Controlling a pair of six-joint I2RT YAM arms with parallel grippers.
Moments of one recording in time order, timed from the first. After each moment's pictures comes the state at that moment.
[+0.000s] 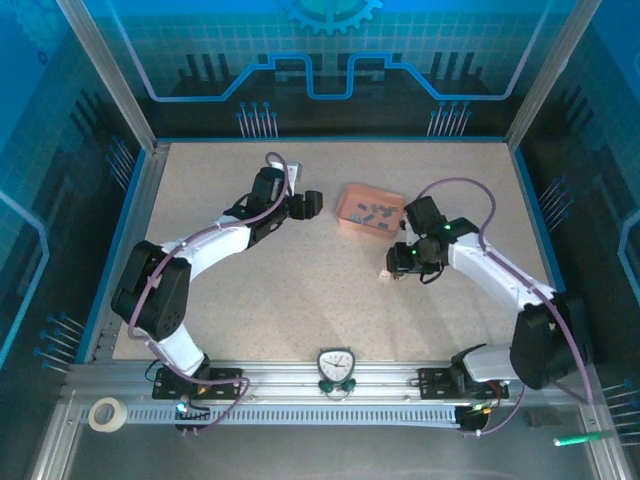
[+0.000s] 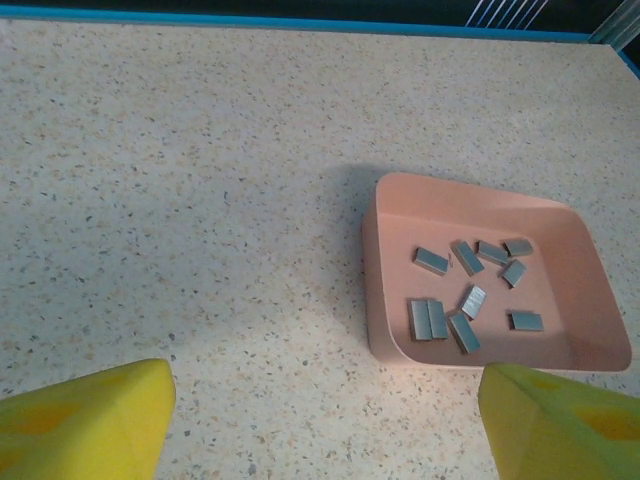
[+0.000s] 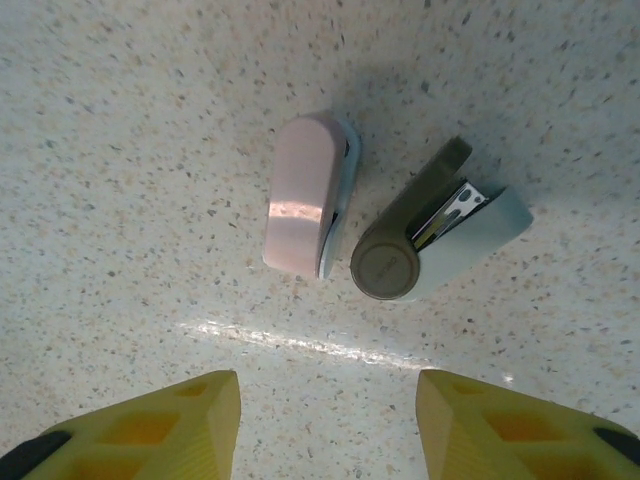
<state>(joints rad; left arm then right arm) -0.42 1.68 1.09 0.03 0.06 -0.34 0.37 1.38 0.97 -0.86 -0.11 0.38</state>
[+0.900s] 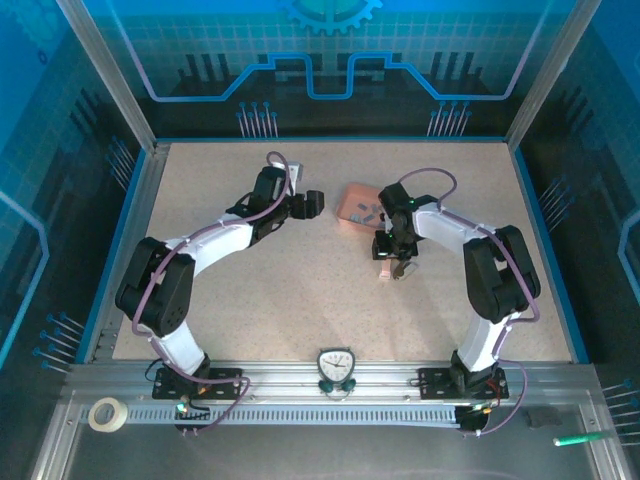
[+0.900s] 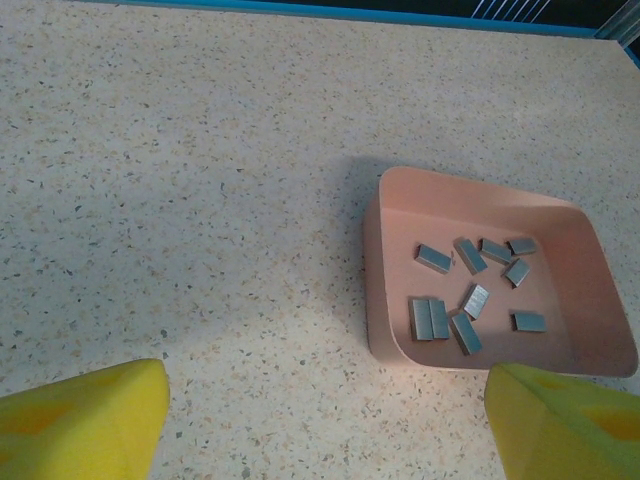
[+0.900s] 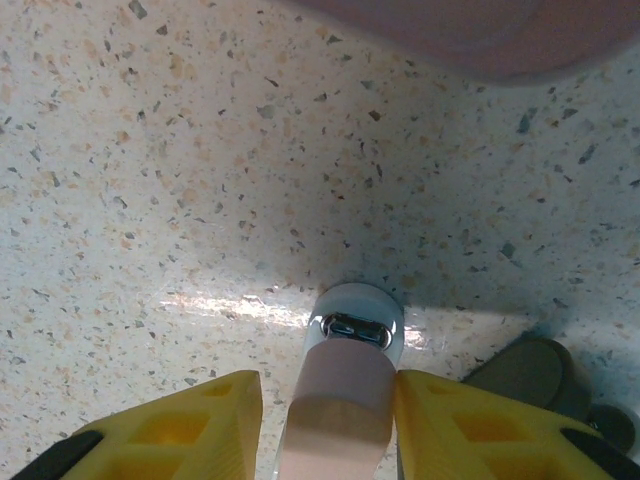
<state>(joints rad) -0.42 1.71 1.11 0.02 0.06 -0.35 0.38 1.79 1.19 -0.81 -0.11 0.38</state>
